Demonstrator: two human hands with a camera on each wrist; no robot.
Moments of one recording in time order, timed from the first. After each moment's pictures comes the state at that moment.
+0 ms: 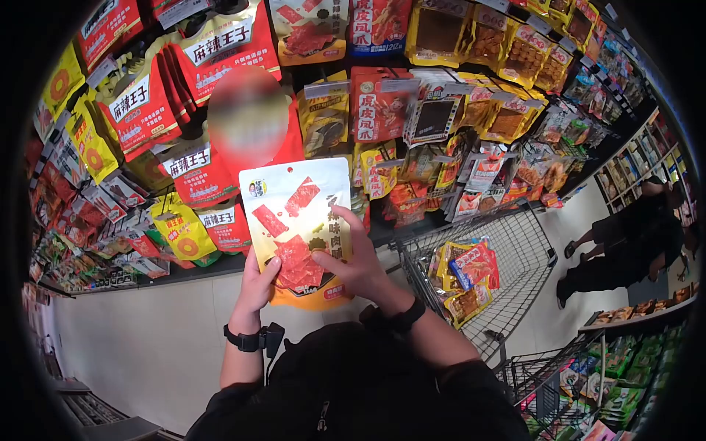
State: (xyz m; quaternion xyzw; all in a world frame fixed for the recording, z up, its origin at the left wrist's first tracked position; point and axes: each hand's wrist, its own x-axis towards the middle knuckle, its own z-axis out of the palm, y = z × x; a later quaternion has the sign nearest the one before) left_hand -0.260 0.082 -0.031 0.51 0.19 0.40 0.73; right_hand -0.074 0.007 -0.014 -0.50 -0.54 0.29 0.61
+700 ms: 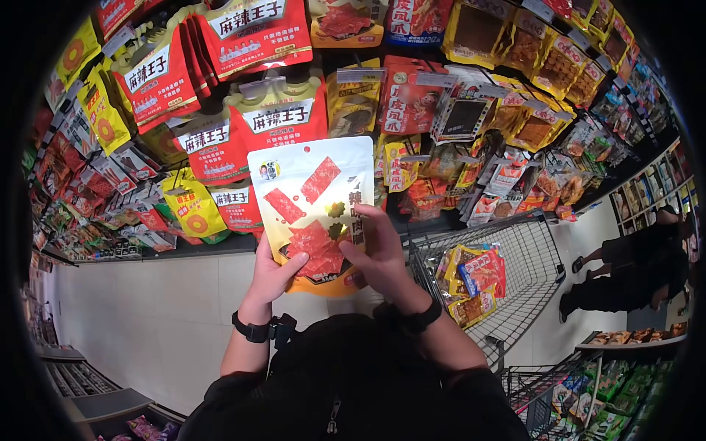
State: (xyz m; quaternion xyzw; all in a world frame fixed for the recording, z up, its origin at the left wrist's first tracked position) left_hand -0.255 0.083 -0.029 0.55 0.20 0.44 0.68; right_hand -0.076 0.012 -0.002 -0.45 -0.48 0.40 0.64
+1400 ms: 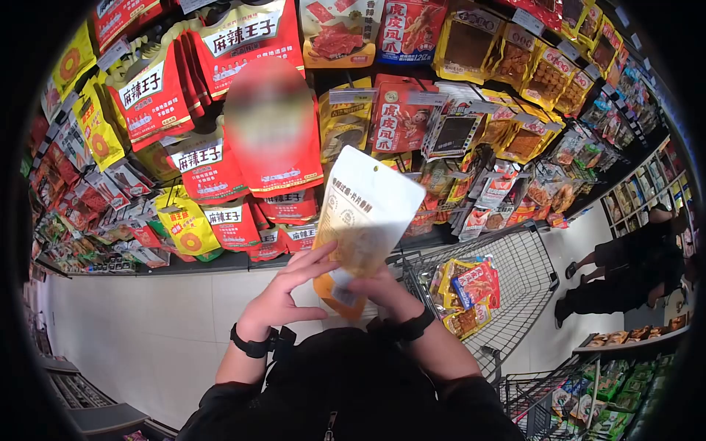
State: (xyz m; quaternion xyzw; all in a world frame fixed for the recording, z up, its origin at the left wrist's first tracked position) left_hand -0.246 0.094 0.017 0.83 0.06 0.28 0.47; right_hand -0.049 0.007 -0.034 -0.37 -0.36 0.63 0.58
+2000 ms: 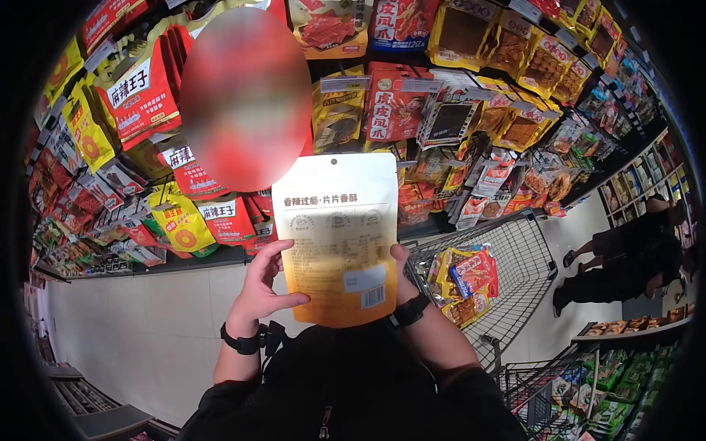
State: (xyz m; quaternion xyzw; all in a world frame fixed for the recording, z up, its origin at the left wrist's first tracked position) left_hand -0.263 0.096 -0.013 0.70 0.13 0.34 0.62; right_hand -0.035 0.019 -0.072 -0.10 -0.19 0.76 0.61
